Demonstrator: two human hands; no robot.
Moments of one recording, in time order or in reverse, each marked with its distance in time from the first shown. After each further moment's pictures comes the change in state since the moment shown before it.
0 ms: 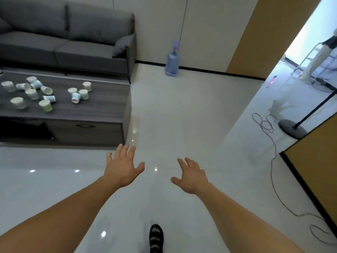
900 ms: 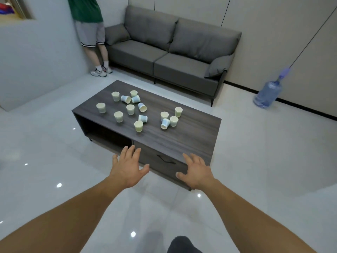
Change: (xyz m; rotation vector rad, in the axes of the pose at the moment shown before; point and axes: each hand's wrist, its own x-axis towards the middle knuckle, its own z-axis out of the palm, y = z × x) left_hand 0.229 -0.444 -0.117 -0.028 0.026 -0.473; right_hand 0.369 -0.470 -0.097 -0.159 -0.063 -0.440
